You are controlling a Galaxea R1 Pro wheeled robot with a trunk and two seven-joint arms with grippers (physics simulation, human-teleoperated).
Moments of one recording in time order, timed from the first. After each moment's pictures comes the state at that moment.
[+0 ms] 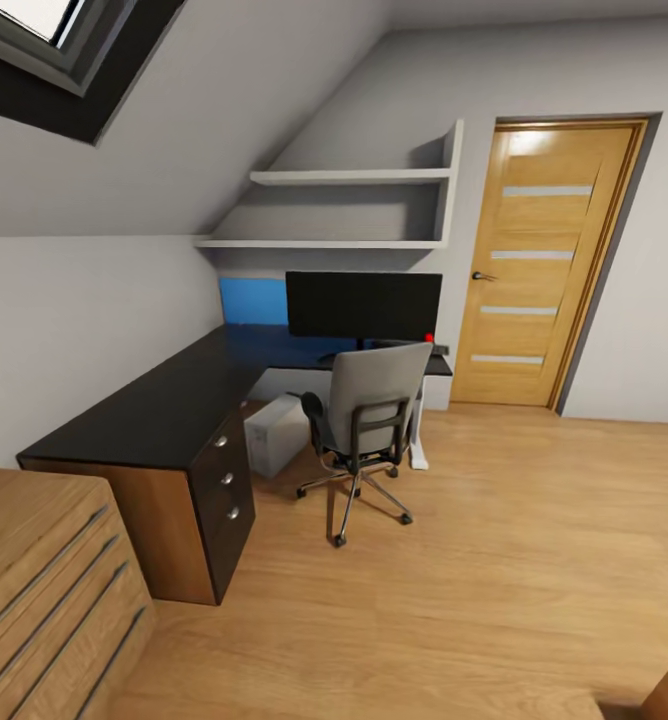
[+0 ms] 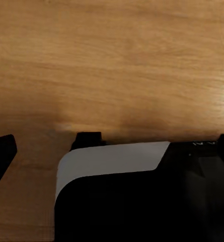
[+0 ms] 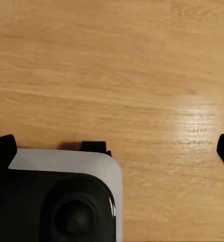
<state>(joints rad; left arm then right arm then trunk) 0.00 -0.02 0.00 -0.36 -0.01 0.00 -0.01 -0.03 -0.06 0.01 -0.04 0.00 -0.44 0.00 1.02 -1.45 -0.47</state>
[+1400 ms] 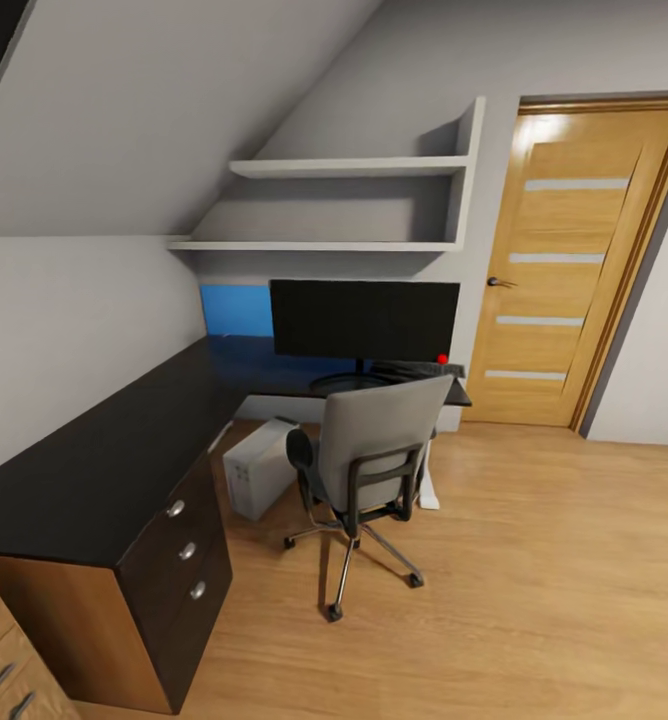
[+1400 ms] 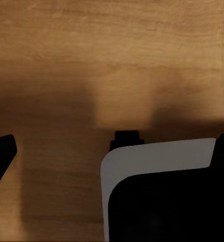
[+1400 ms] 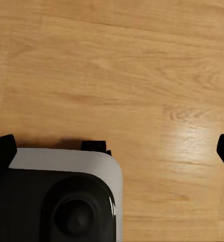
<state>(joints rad) 0.00 0.05 -0.02 -0.36 -0.03 -0.01 0.00 -0.03 -0.06 0.01 -0.04 -0.01 -0.44 0.00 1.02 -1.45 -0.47</state>
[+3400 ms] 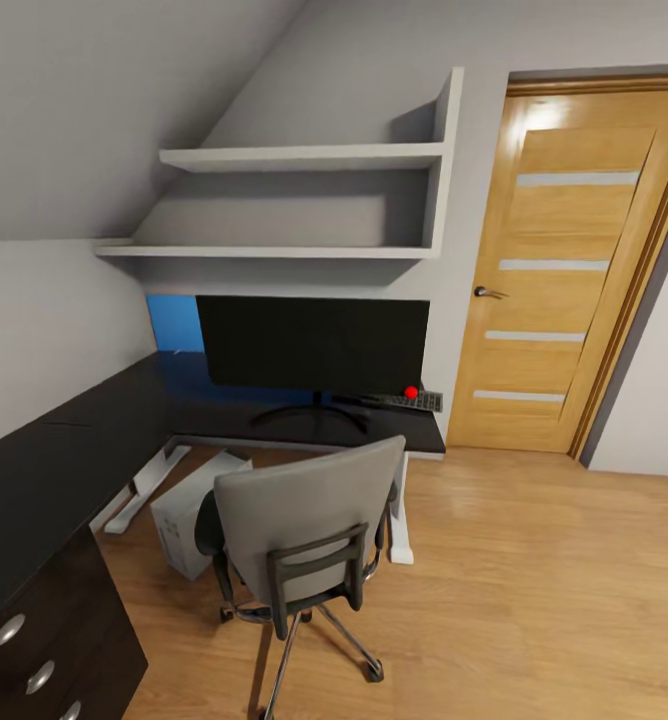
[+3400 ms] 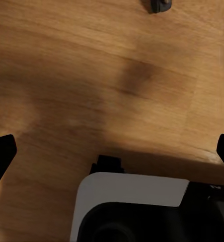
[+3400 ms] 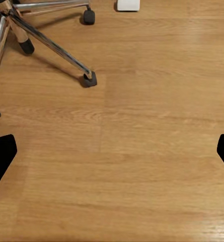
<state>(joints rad) 0.00 0.04 -0.01 -0.36 0.18 -0.12 0.00 -0.03 0.04 -0.01 -0.22 -0.03 -0.66 0.00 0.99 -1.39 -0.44</state>
